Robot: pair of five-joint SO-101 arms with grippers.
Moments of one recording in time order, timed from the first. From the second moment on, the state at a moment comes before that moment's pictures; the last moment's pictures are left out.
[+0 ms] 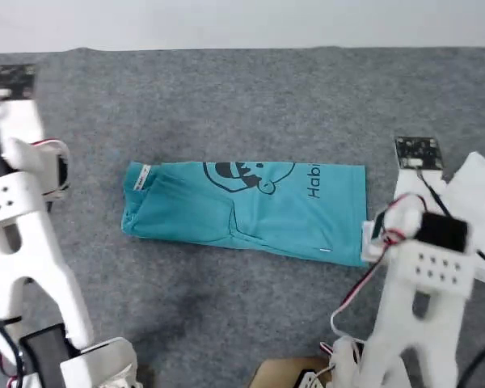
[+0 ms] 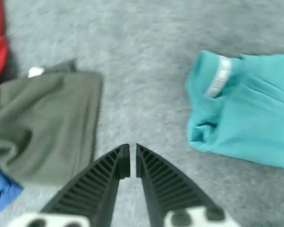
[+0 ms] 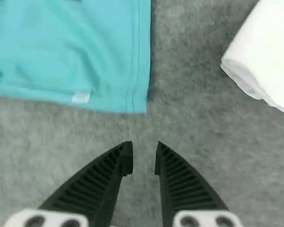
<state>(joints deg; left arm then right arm) -26.4 -10.3 -1.6 92.6 -6.5 12.7 -35.4 32.2 86.6 9.9</state>
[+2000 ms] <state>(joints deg) -28.2 -10.4 4.4 86.5 -6.1 0.9 46.5 -32.7 95.9 7.7</state>
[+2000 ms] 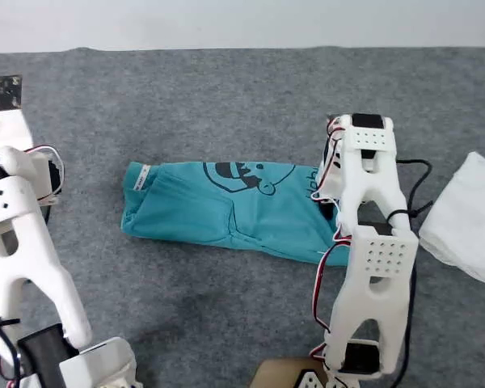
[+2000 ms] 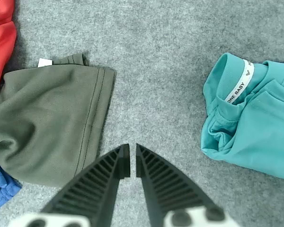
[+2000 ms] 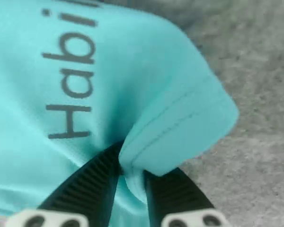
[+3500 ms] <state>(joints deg) -59.7 -20.7 10.5 88.0 -8.0 -36.8 42.8 -58.6 96.0 8.5</state>
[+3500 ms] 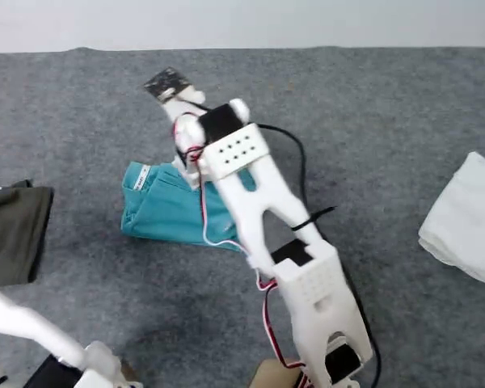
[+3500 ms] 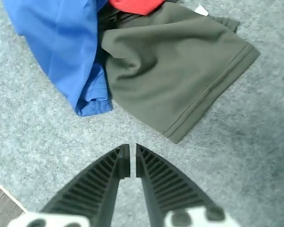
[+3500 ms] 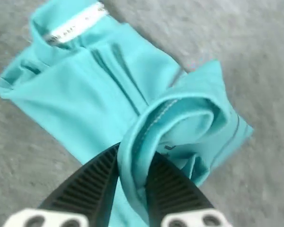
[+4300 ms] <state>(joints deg) -60.0 -20.7 13.5 88.0 -8.0 -43.0 57.9 -75.9 90.7 8.5</state>
